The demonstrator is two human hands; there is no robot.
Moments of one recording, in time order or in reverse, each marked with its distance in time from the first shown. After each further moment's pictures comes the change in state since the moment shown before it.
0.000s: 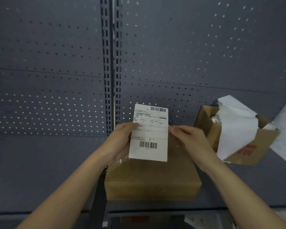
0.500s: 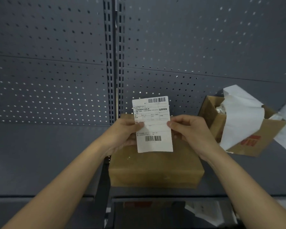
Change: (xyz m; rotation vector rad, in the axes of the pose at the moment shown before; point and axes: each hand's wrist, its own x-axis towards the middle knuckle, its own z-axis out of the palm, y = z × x) left_hand -0.003 -0.010 -0.017 0.174 -0.048 -0.033; right_hand -0.004 -0.006 0.007 0.044 -0.061 0.005
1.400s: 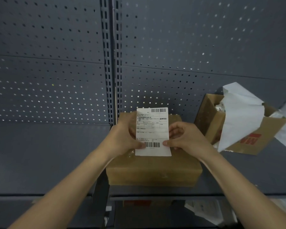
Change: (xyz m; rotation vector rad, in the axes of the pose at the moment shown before) left_hand -0.008 -0.011 0.008 0.619 0.123 0.229; right_hand 0.004 0.024 -0.005 -0.240 -0.153 0.116
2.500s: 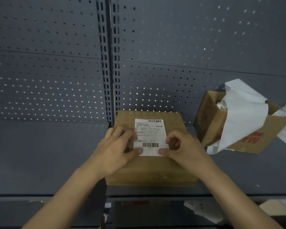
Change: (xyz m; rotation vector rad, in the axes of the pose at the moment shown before) left_hand -0.021 -0.030 0.004 0.603 -0.012 0.111; right_hand -0.028 0.005 0.017 -0.392 0.091 -0.057
